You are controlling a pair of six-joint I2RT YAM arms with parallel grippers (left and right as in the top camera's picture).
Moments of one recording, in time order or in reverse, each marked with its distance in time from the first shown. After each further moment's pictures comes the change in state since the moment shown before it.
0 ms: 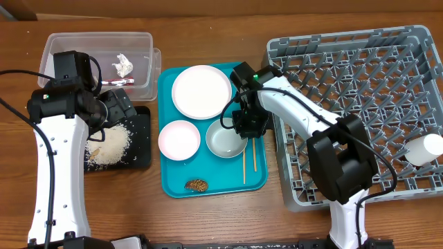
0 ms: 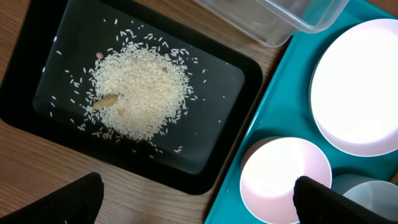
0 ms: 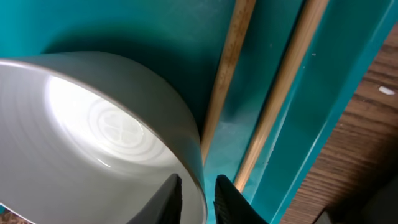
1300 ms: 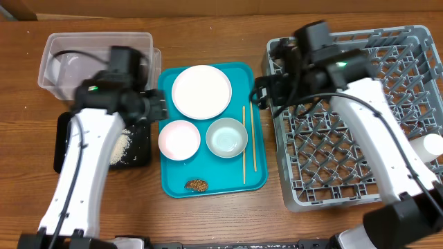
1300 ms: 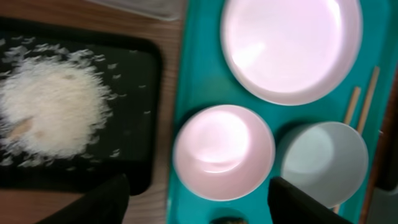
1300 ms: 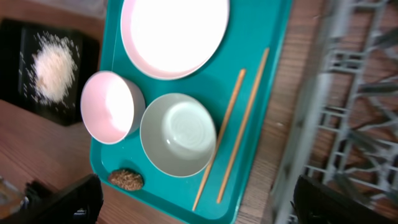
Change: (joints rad) left arm -0.211 0.013 -0.002 0.032 0.043 0.030; right arm -0.167 -0.405 0.038 -0.003 -0.126 -0.169
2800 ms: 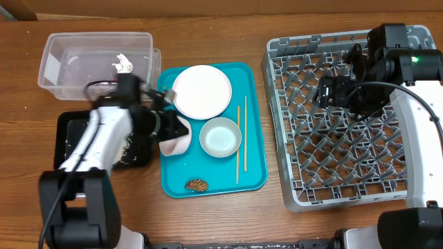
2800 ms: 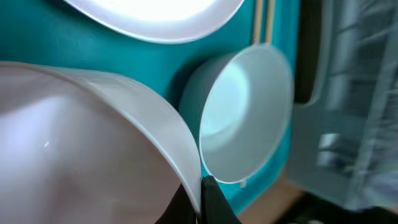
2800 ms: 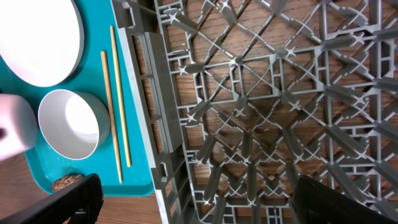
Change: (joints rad) left arm 0.007 0.209 -0.312 0.313 0.608 0.285; right arm -0.385 -0.097 0.000 -0.248 0.108 -0.064
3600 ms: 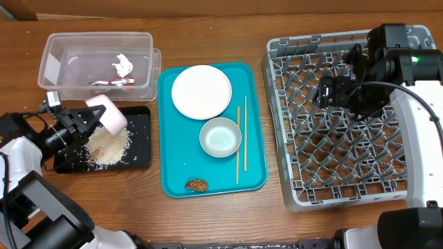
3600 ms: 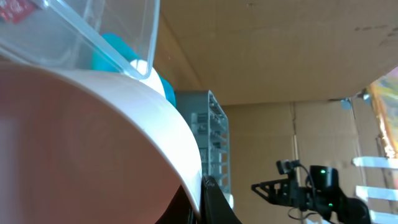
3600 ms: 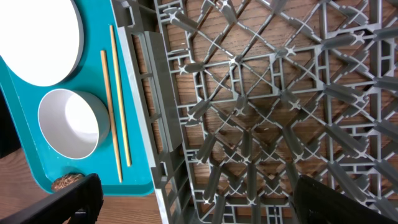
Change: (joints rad) left arm 0.769 0.029 -0.013 0.080 0.751 0.034; right arm 0.000 0.000 0.000 -0.006 0.000 0.000
